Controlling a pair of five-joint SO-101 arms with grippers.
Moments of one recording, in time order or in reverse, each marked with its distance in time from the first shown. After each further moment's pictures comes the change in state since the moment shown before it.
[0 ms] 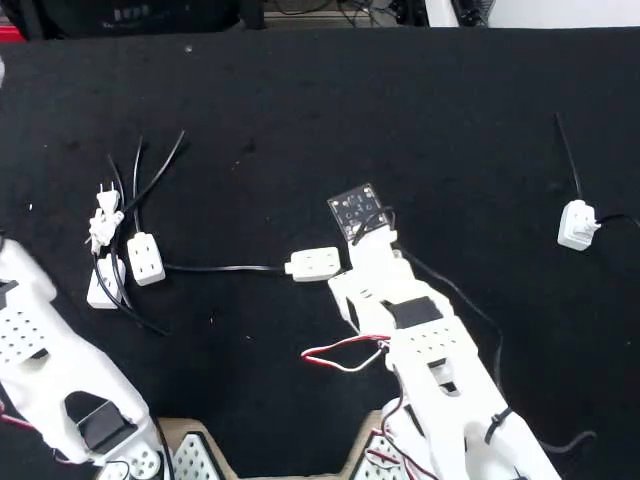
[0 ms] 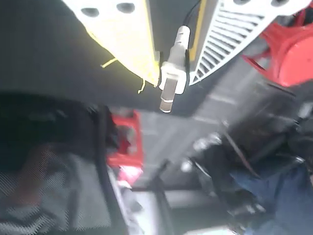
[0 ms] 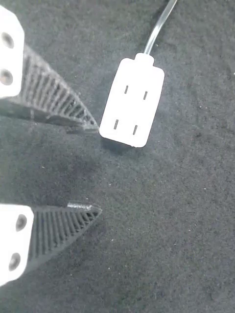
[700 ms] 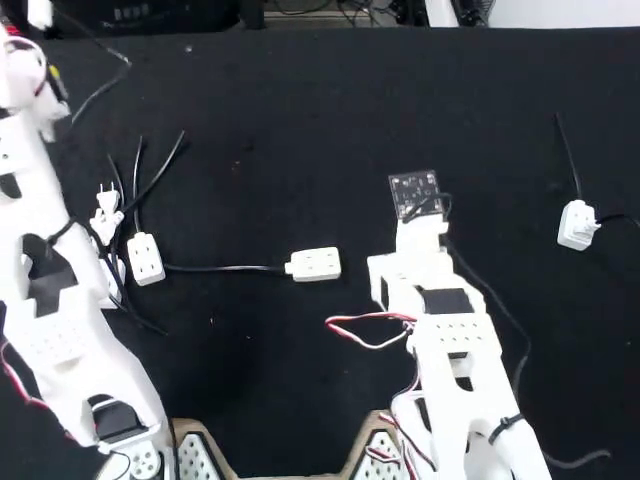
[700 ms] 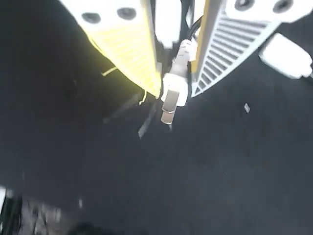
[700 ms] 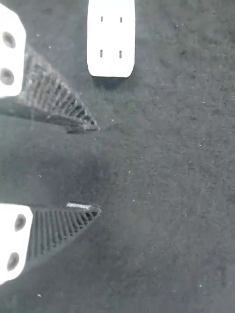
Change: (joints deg) left arm 19.3 -11.8 25.7 21.5 24.4; right arm 12.9 0.0 -3.3 3.3 -4.2
